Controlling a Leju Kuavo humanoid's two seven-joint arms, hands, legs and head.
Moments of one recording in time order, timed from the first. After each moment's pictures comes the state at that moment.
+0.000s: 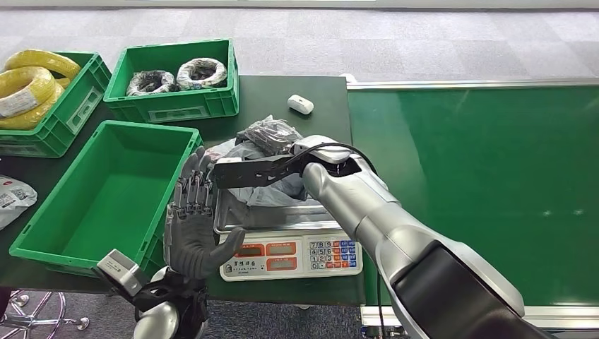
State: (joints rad) left arm -0.06 -0.09 -0.34 -1.80 -0.01 0.22 -0.66; right arm -1.16 0.33 0.85 -0.41 0.85 0.15 -0.28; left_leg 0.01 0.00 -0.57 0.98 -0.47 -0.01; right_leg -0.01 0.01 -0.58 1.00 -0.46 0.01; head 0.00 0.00
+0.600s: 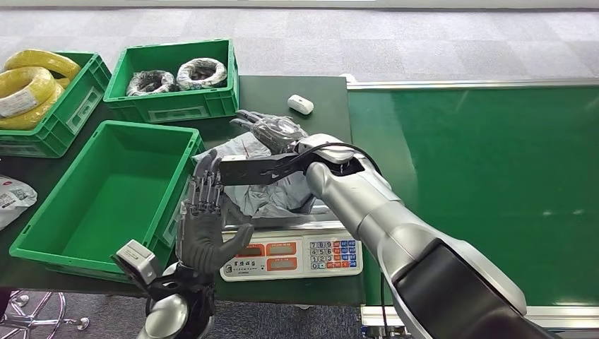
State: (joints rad) left arm -0.10 -0.08 -0.37 -1.70 0.06 0.26 -0.70; right arm -1.18 0.32 0.84 -0.38 0.83 0.11 -0.28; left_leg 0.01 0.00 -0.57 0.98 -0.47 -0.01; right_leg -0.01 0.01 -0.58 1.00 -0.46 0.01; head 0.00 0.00
